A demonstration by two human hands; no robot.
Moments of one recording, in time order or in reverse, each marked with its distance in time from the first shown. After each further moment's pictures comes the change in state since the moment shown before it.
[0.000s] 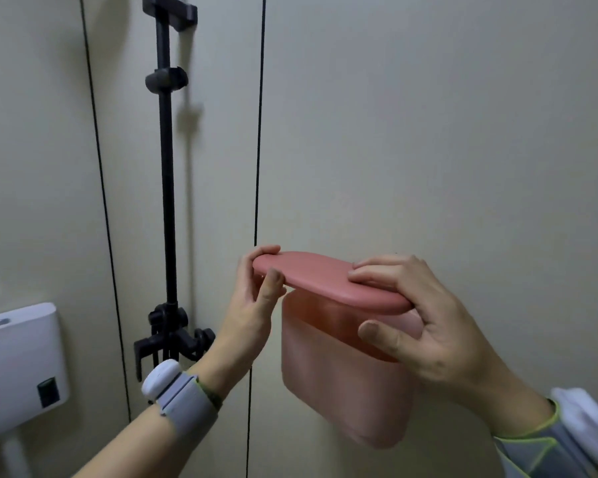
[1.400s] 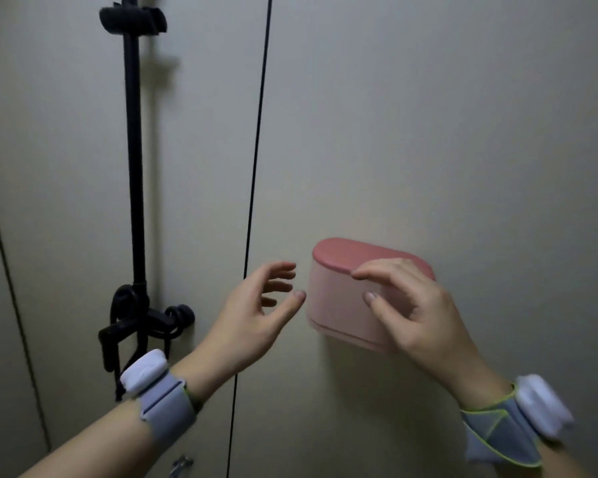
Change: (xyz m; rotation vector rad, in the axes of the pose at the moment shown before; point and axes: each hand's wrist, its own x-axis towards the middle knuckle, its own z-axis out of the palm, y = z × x) left_hand -0.042 0.008 -0.102 0.267 -0.366 0.037; right_hand -0.017 -0.100 0.086 -0.322 0.152 0.250
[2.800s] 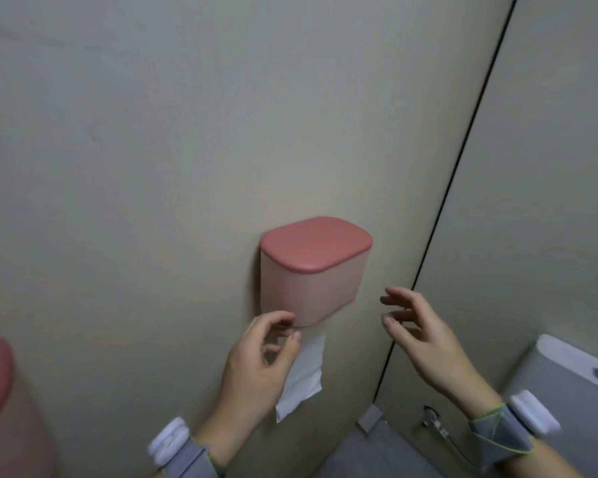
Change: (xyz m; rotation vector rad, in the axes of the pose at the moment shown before) left_hand -0.443 0.075 -0.352 1.064 1.814 -0.711; right_hand 0.029 -0.561 0.518 1.448 -1.234 -0.712
